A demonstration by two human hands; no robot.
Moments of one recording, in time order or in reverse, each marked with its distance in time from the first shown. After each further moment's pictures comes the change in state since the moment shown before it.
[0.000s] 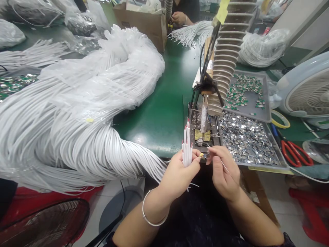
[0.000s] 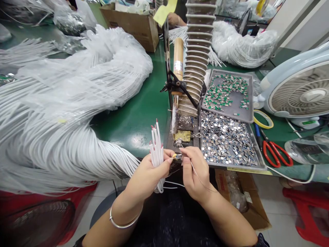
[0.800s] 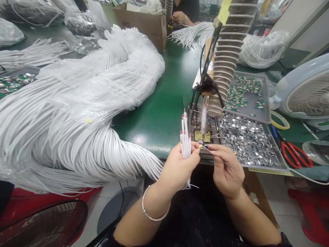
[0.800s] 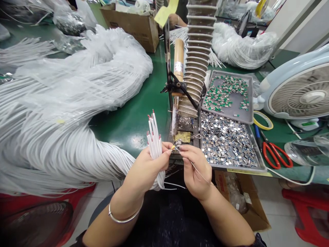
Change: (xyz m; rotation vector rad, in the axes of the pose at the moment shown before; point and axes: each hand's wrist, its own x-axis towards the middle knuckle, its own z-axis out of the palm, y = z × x) left_hand 0.010 0.012 0.000 -0.114 0.040 0.003; right_hand 0.003 0.005 0.002 -0.014 0.126 -0.100
